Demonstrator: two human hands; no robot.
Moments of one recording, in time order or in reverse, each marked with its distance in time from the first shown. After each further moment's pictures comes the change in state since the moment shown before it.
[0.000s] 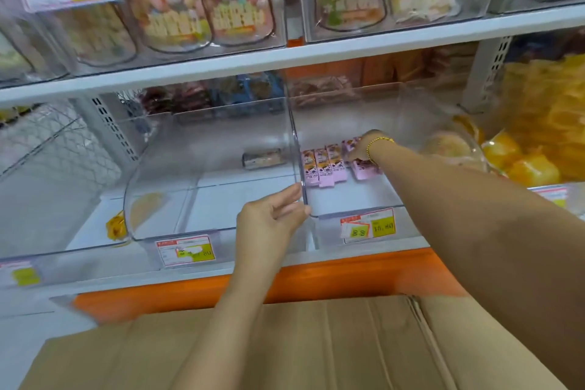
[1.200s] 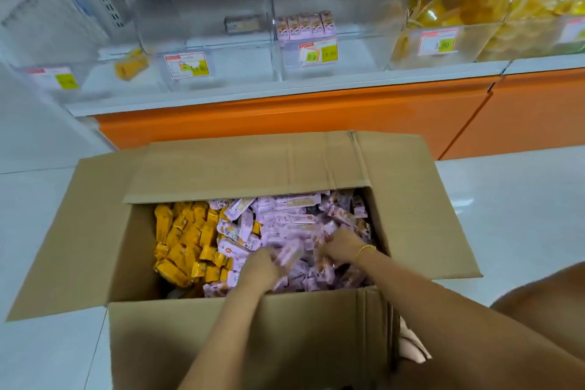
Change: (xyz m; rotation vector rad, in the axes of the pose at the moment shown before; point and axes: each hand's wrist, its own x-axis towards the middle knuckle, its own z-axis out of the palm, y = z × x) left_hand -0.316 -0.167 0.001 0.734 -0.594 -0.530; right_hand -0.348 0.097 0.327 0.415 -0.608 0.038
